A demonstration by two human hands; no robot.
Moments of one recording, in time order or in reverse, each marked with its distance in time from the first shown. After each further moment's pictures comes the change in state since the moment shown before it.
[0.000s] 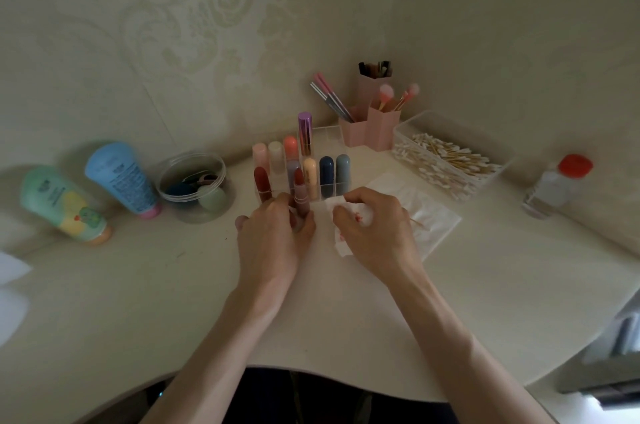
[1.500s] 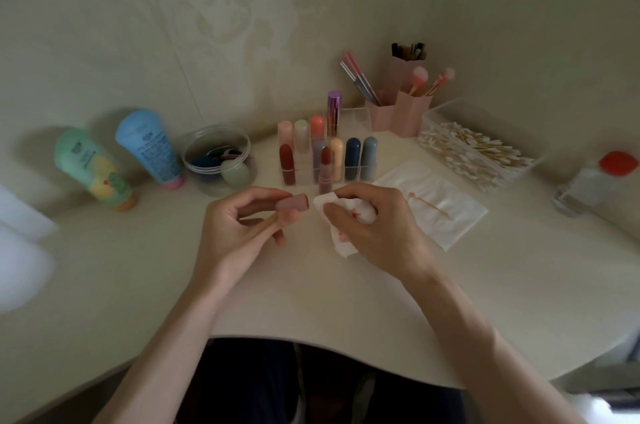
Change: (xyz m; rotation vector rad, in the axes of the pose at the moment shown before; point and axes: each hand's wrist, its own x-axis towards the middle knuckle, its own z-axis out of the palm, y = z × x) left_hand -0.028 -0.047 -0.060 -0.915 -0.134 -0.128; right_hand -0.011 -0.006 0.012 0.124 -0.250 -0.217
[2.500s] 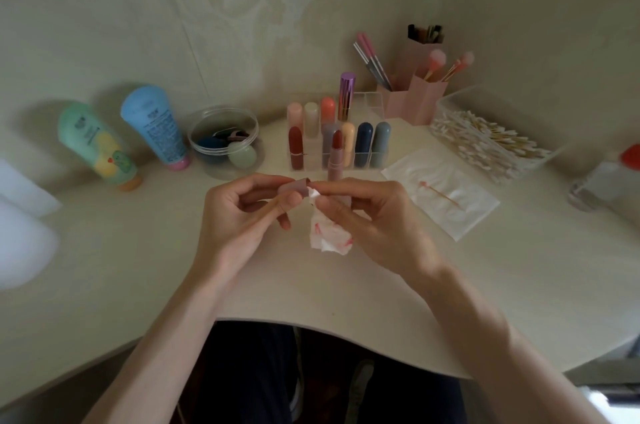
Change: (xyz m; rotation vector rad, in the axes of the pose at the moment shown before) left_hand -0.003 -0.004 -0.003 -0.094 0.037 0.014; right_hand -0.005 -0.003 0.013 0.261 -0.137 -0.212
